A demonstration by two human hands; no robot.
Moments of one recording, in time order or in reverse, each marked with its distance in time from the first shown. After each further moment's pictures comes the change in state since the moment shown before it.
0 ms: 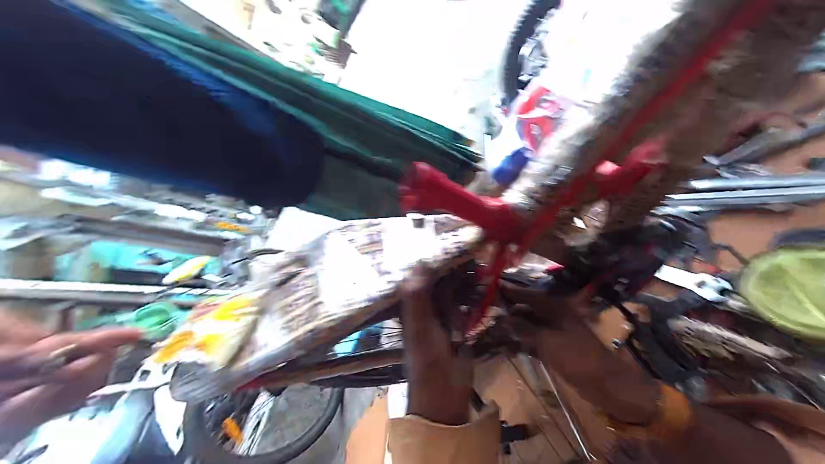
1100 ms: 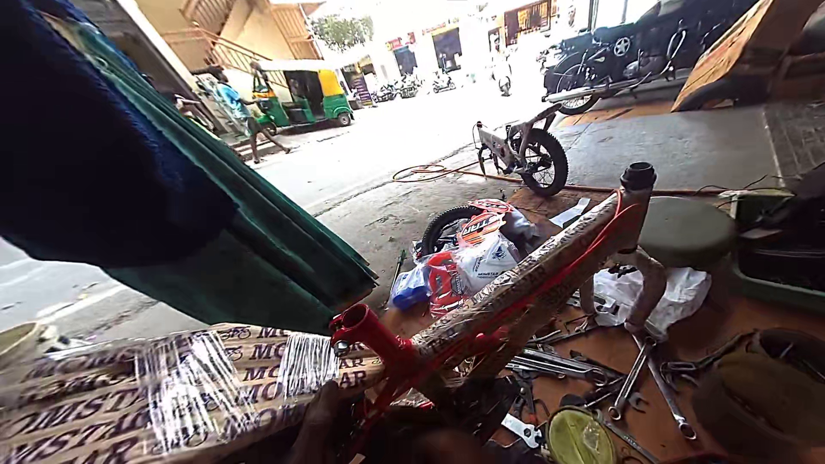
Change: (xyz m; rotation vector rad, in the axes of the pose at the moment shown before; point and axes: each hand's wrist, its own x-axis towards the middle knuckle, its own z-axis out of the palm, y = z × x) left_hand 0.016 -0.016 0.015 -0.002 0.116 0.183; right_hand 0.012 -0.038 -0.029 0.003 -0.067 0.049
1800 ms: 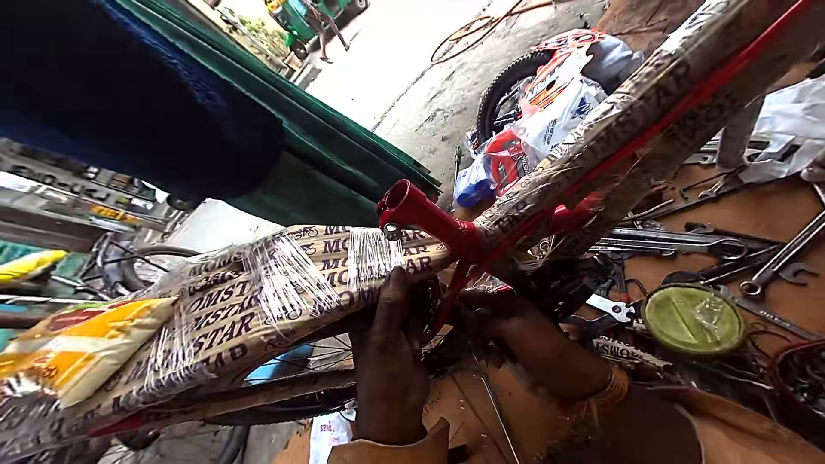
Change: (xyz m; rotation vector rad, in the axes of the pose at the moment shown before) left_hand -0.008 0.006 -0.004 0.039 0.029 -0.103; right_hand -0.003 0.003 -0.003 0.036 -0.063 0.103
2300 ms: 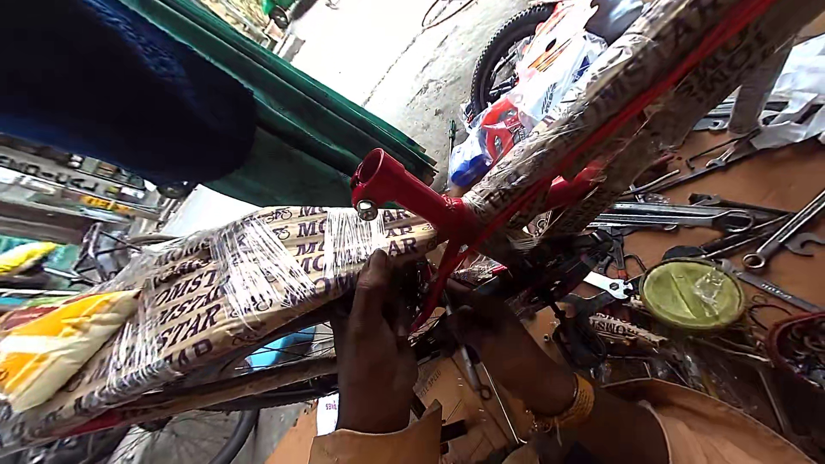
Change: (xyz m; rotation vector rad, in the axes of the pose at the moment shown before) left_hand -0.001 -0.001 -0.004 -0.021 -0.059 0.037; right_hand 0.001 0.048 0.025 0.047 0.072 -0.132
